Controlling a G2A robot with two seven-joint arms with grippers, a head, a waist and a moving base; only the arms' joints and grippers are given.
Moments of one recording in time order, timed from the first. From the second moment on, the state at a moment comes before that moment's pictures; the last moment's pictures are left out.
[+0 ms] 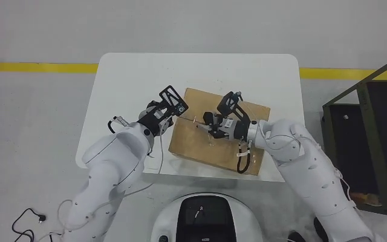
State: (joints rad) left arm 1.03 -1.27 -1.24 -2.11 1.58 -0.47 -0.95; right arm -0.83 -1.14 1.04 -1.58 -0.51 -0.50 0.72
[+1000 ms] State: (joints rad) left arm 1.02 -1.27 -1.24 -2.11 1.59 -0.47 -0.95; right arm -0.78 -1.15 1.00 -1.51 -0.43 -0.56 0.69
